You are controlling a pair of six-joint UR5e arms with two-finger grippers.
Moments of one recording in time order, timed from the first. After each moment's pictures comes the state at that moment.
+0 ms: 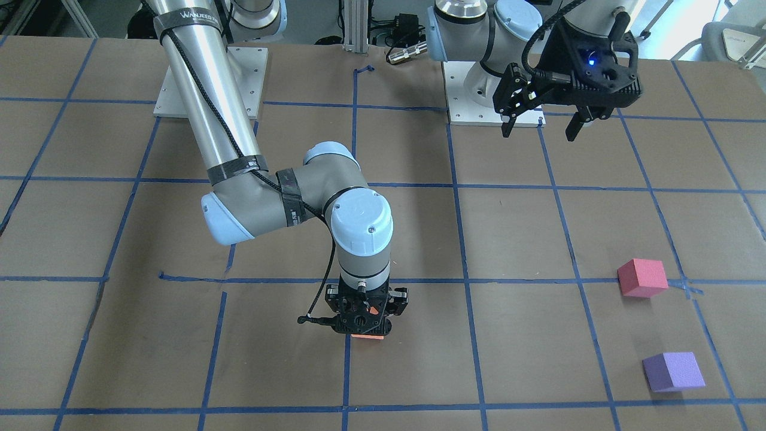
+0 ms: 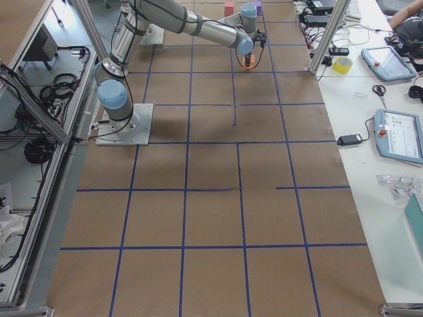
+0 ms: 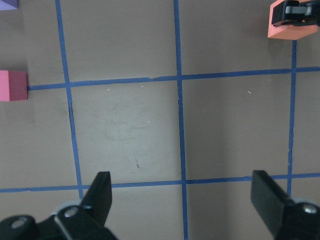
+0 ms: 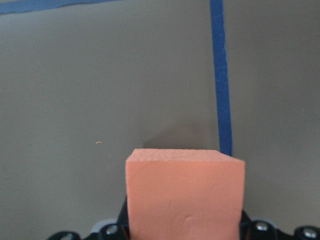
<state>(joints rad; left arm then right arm) -1.52 -1.48 -1.60 -1.57 1.56 0.08 1.97 -0.88 1.41 -2.24 -1.57 0.47</state>
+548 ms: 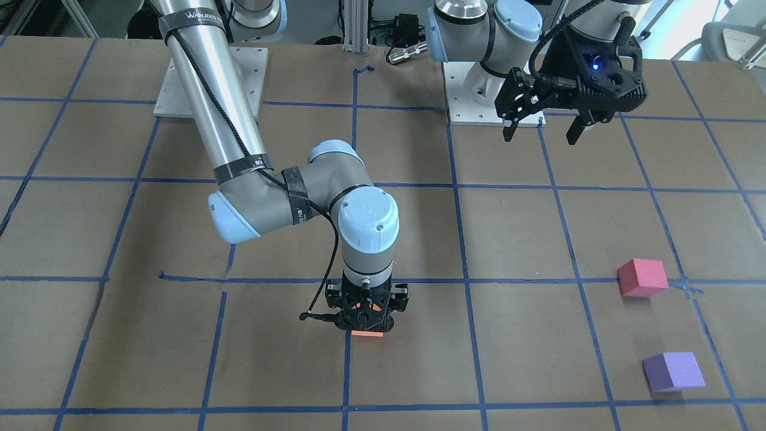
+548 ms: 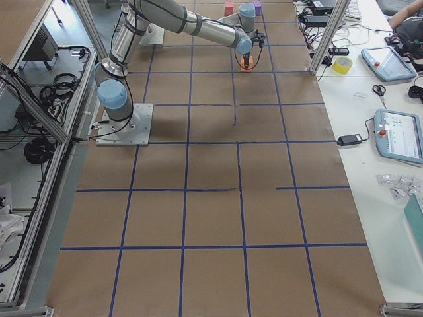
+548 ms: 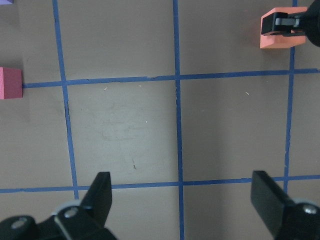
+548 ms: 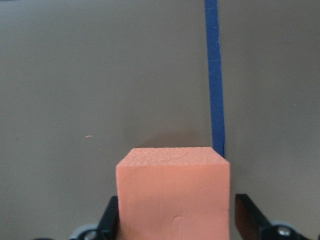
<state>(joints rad) -1.52 -1.49 -1.60 -1.55 1.56 0.04 1.97 -0.88 1.42 -2.22 -1.61 0.47</state>
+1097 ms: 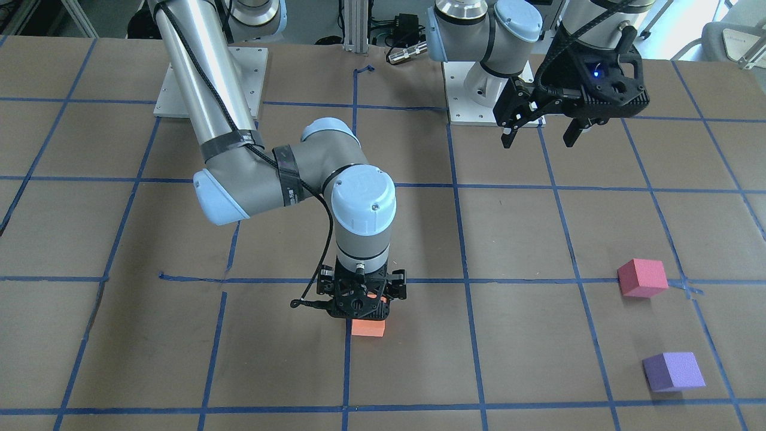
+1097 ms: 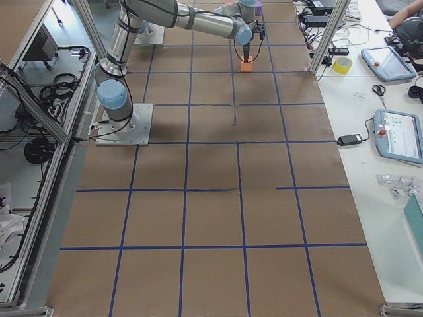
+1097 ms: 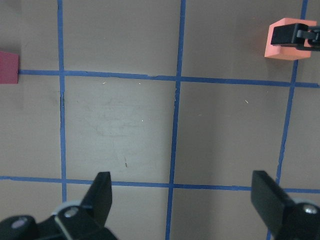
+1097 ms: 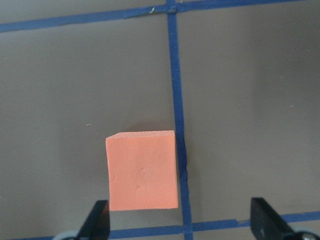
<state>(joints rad) -1.52 -1.50 -1.60 -1.55 1.56 -0.01 1.95 -1.02 1.42 -2.09 -1.61 0.47</state>
